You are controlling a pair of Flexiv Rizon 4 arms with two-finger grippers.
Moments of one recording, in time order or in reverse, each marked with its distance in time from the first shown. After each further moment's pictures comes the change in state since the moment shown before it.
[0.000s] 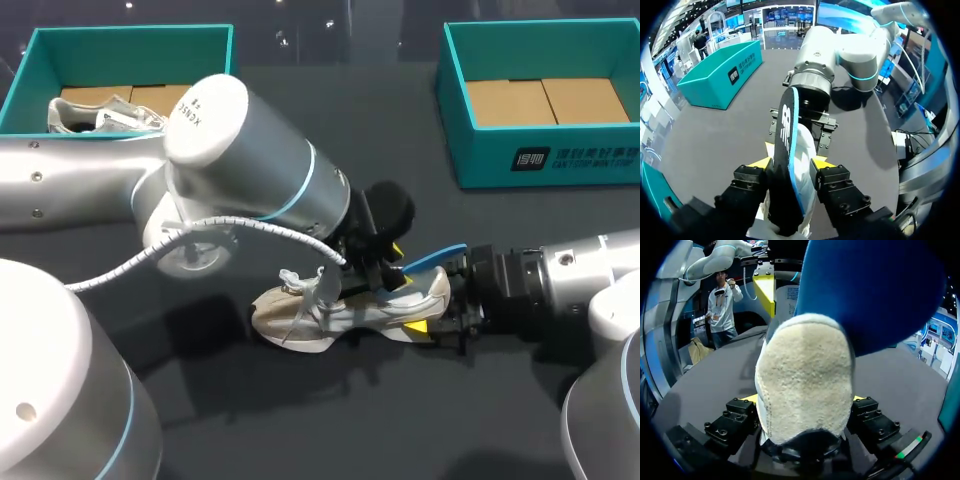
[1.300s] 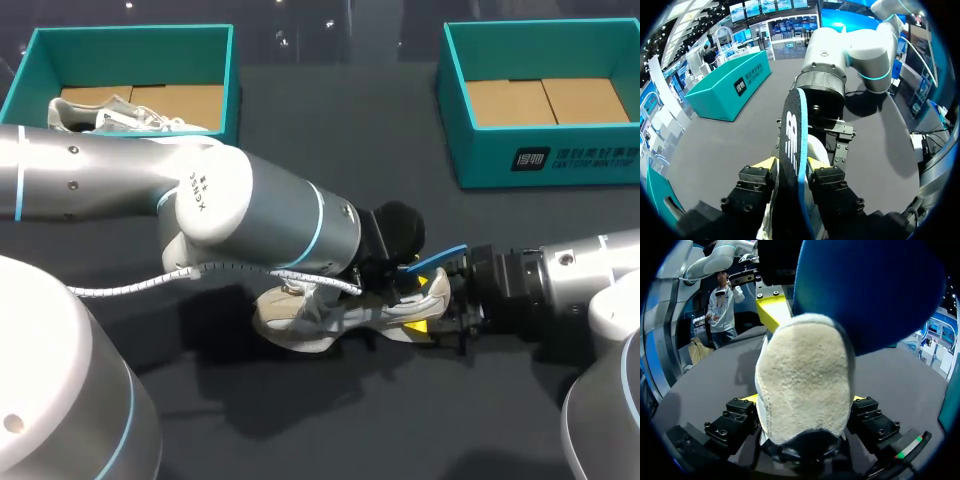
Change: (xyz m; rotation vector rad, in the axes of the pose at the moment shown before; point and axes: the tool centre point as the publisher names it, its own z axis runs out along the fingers) left arm -0.009 -0.010 0.035 0.107 -0.124 0.043; right arm 0.000 0.000 0.000 0.000 0.000 0.000
